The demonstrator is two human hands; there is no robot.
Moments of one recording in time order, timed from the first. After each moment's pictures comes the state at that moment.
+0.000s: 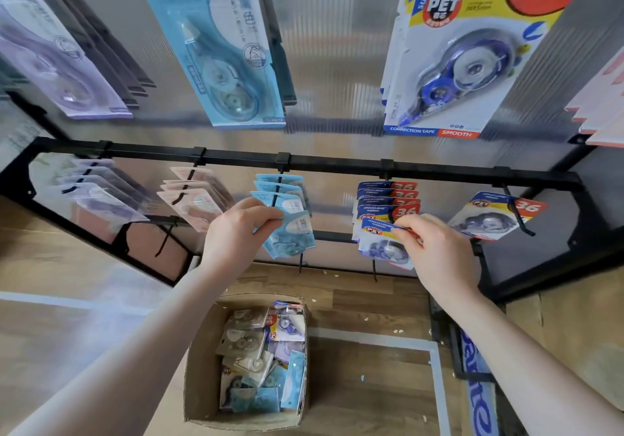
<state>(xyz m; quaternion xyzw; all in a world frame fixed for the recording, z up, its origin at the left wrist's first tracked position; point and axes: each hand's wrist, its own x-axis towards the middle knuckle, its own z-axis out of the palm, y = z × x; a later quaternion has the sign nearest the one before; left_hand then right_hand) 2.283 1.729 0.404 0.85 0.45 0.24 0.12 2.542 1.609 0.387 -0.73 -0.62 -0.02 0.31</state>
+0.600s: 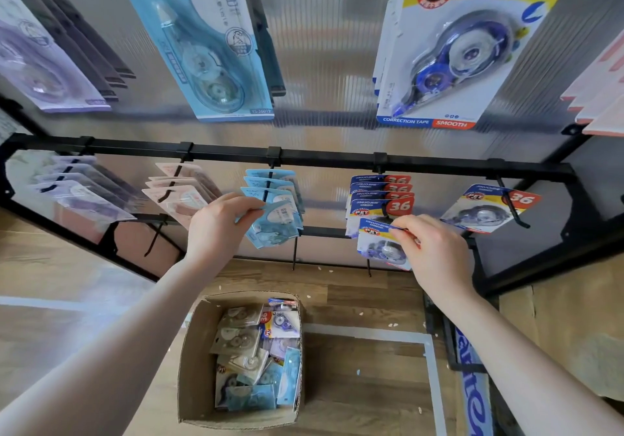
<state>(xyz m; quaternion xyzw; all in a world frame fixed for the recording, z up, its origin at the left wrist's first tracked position) 2.276 1.747 0.390 0.84 0.48 0.24 0.11 2.546 1.605 0.380 -0.73 -0.62 -0.03 0.29</state>
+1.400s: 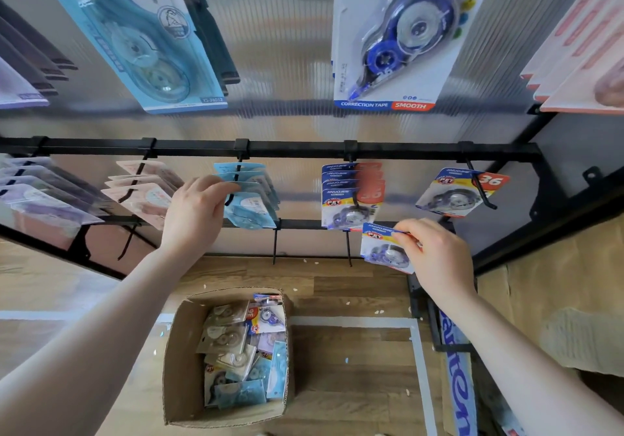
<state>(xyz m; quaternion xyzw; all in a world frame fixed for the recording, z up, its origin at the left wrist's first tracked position) 2.287 1.764 0.379 0.88 0.42 0.22 0.02 2.575 1.574 0.355 -0.77 -0.58 0.01 0.27</state>
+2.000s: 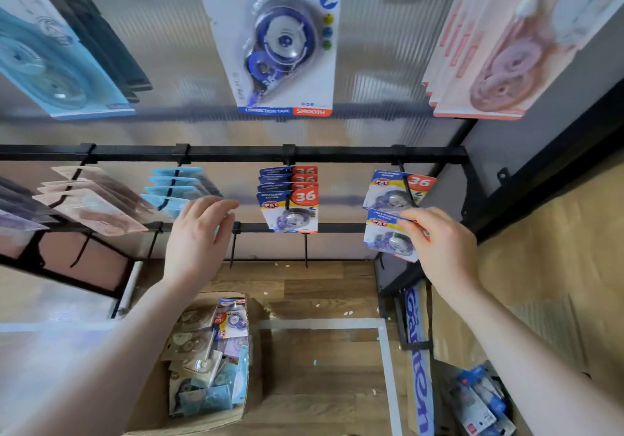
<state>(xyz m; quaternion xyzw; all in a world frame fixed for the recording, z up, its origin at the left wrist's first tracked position) 2.369 1.690 0.372 0.86 0.44 0.26 0.06 2.662 1.533 0.376 -0.77 -0.55 -0.02 0.32</state>
